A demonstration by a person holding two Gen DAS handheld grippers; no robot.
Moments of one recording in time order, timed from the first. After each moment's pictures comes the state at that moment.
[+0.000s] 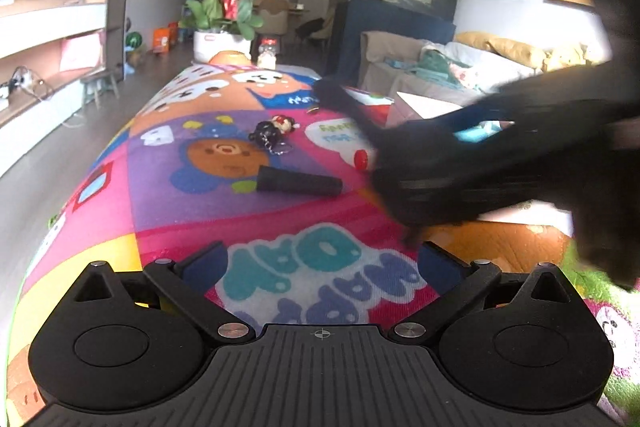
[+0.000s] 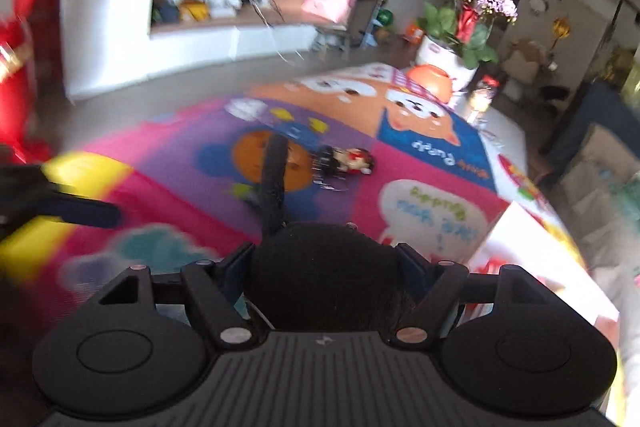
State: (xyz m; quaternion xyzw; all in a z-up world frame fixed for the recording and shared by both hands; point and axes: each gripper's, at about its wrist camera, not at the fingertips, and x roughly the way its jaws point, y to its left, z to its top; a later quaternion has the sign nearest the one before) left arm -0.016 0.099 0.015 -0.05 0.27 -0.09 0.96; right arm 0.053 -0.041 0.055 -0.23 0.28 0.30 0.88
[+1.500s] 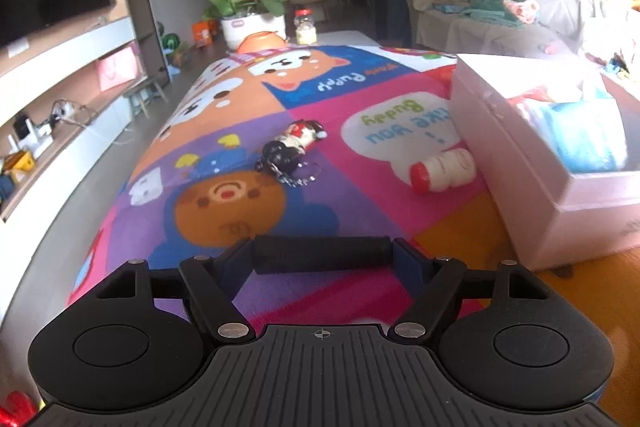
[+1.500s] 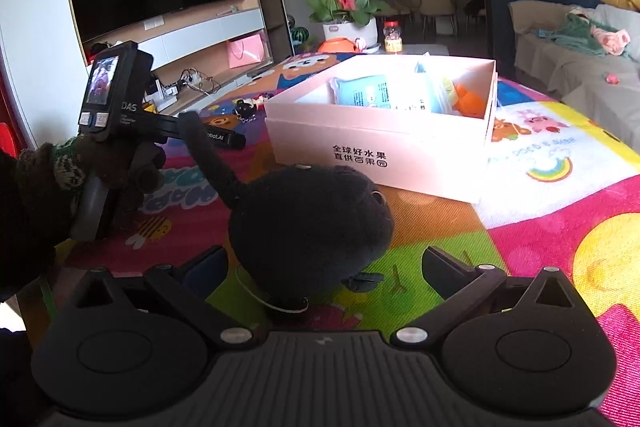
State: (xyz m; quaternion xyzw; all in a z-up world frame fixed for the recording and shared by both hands) left arm 0.097 0.049 0.007 0.06 0.32 0.00 0.94; right arm -0.046 -0.234 0.002 0.02 0.31 0.24 0.92
